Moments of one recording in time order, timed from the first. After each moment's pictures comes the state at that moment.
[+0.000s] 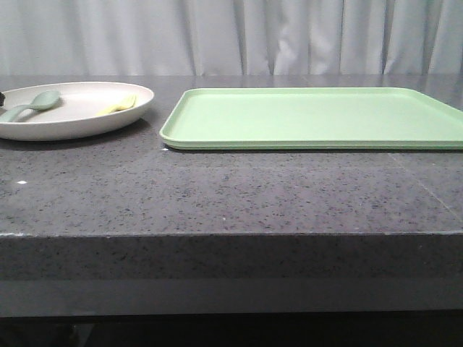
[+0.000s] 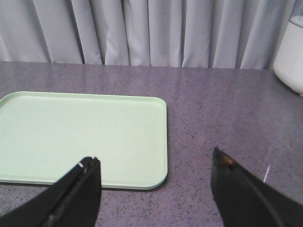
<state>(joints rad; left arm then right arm) 0.29 2.05 -1.77 -0.64 1.21 0.42 -0.02 0.35 -0.52 0.05 0.38 -0.01</state>
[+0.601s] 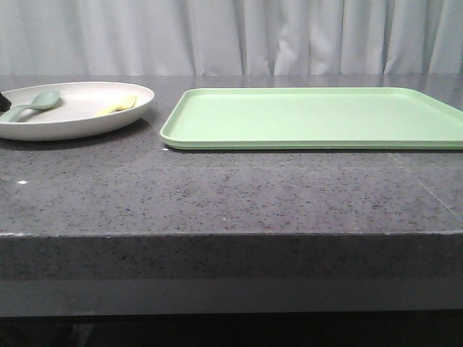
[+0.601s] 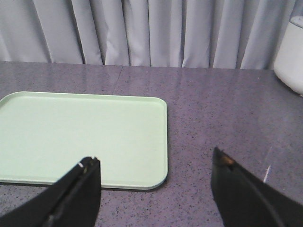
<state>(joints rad) 0.27 2.07 -1.77 -0.64 1.19 0.42 -0.02 0.35 -0.52 0.05 0.38 -0.01</state>
